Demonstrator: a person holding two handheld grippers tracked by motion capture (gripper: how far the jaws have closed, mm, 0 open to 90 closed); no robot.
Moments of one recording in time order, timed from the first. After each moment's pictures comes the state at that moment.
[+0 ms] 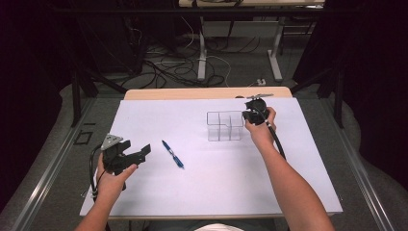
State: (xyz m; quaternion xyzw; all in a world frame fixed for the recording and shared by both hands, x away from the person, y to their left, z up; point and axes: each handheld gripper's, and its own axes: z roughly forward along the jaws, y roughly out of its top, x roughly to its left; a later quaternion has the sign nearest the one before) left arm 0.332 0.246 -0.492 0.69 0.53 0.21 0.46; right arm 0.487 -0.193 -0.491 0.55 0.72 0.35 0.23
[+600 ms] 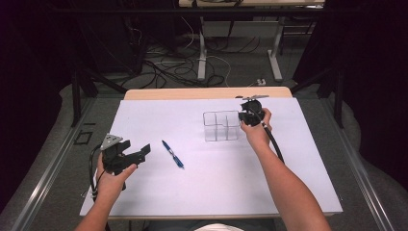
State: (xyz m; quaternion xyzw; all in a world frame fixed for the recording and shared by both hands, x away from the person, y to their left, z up) left arm 0.332 0.247 -0.492 0.69 0.53 0.20 0.46; right arm 0.486 -0.179 -0.495 0.55 0.72 0.35 0.22
